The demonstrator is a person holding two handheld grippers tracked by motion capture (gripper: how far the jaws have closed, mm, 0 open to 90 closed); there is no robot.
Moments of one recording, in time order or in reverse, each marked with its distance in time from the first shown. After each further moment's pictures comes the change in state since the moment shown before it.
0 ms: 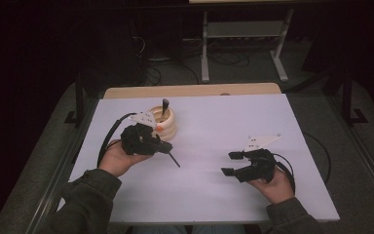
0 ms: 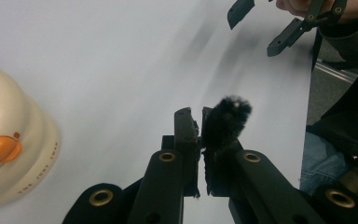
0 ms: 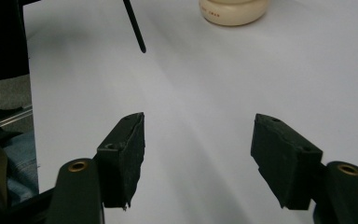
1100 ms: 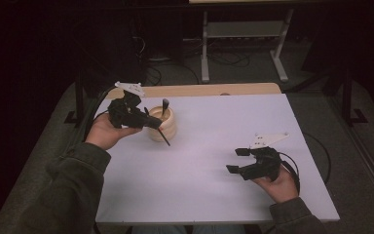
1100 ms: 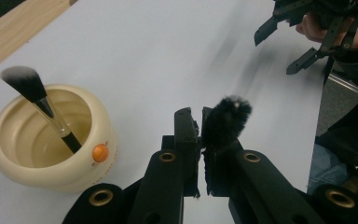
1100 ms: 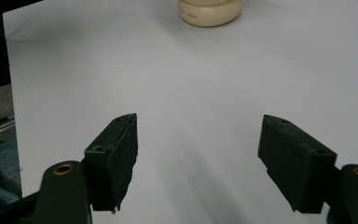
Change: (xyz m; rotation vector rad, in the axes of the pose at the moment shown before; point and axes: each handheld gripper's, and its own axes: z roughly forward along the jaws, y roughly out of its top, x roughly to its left) left arm 0.037 0.040 -0.046 0.005 0.038 -0.052; right arm -0.009 -0.004 -0.009 -0.019 -0.050 0.027
